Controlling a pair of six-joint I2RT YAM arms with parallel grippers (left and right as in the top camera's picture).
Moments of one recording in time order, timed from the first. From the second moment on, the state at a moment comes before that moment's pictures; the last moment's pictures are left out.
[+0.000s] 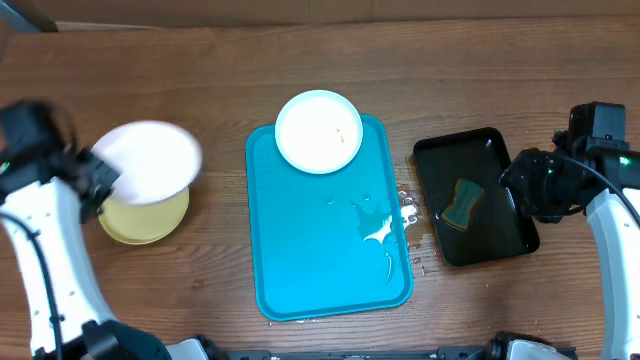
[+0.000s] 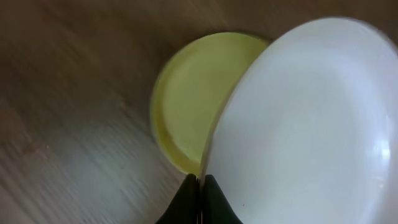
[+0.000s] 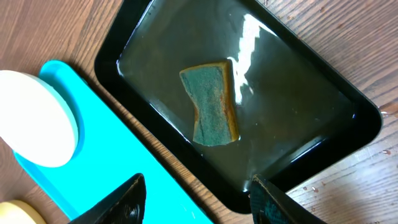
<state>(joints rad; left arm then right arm) 0.54 1.49 1.34 -1.08 -0.06 -0.44 -0.18 1.35 1.21 -1.16 -0.24 0.54</state>
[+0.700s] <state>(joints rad) 0.65 1.53 1.20 -0.93 0.22 -0.29 -0.18 1.35 1.21 -1.16 -0.24 0.54</state>
